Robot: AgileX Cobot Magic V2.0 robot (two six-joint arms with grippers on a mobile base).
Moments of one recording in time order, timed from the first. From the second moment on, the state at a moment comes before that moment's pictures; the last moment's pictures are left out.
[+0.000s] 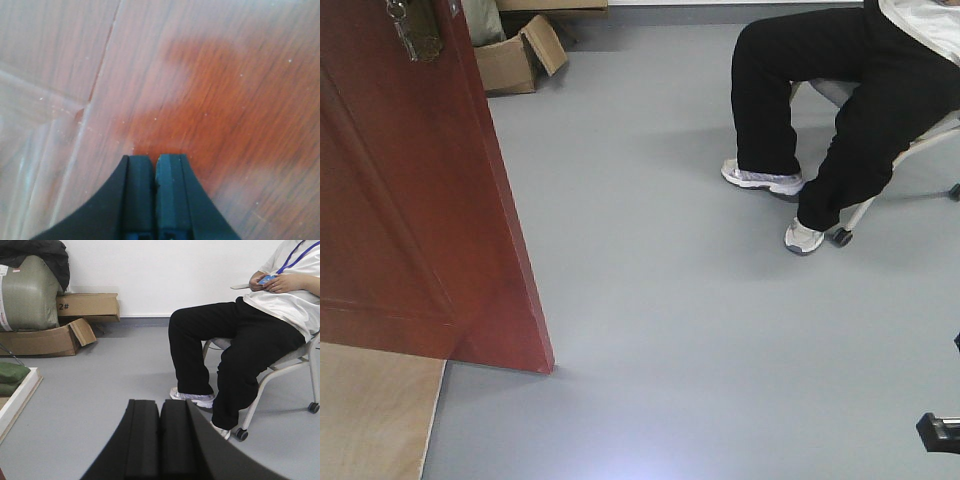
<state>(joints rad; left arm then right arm) 0.05 1.72 -1.72 -1.63 -0.01 1.20 0.01 -0.01 0.03 0.04 0.23 -0.05</state>
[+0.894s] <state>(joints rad) 0.05 1.72 -1.72 -1.63 -0.01 1.20 0.01 -0.01 0.03 0.04 0.23 -0.05</state>
